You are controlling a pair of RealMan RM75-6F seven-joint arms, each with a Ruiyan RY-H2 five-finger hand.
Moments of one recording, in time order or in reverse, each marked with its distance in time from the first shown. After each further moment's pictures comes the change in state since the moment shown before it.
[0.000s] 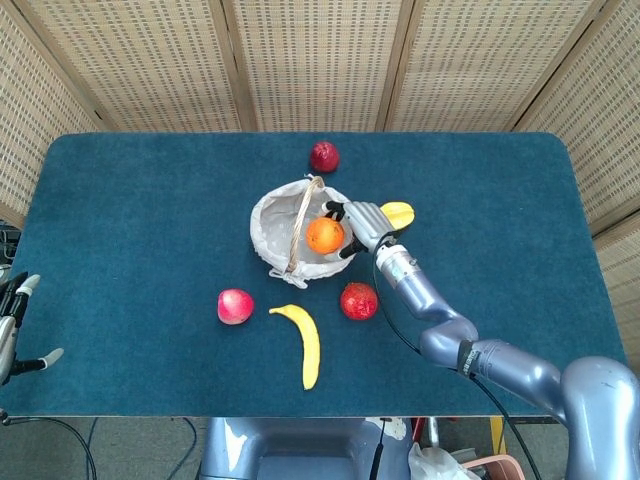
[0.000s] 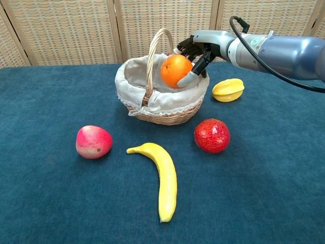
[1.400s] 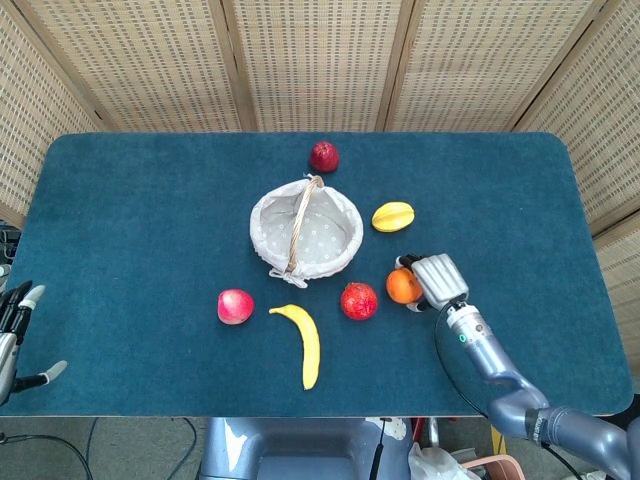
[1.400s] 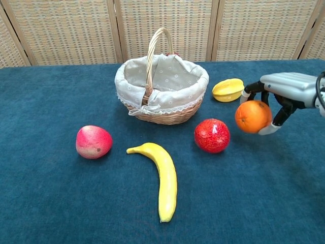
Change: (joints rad) left arm 0.062 0.008 0.044 -0.030 0.157 0.117 0.001; right arm -0.378 0.120 -0.210 -0.158 -0.273 0.315 -0.313
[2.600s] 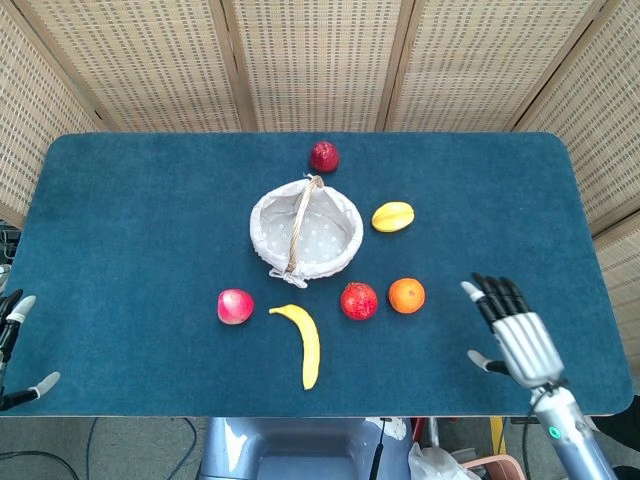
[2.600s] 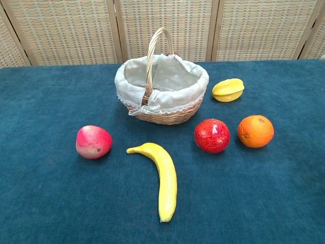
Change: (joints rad) left arm 0.054 0.023 0.035 0.010 0.121 0.112 -0.049; right arm -0.382 0.345 -0.105 -0.417 -0.290 0.335 0.046
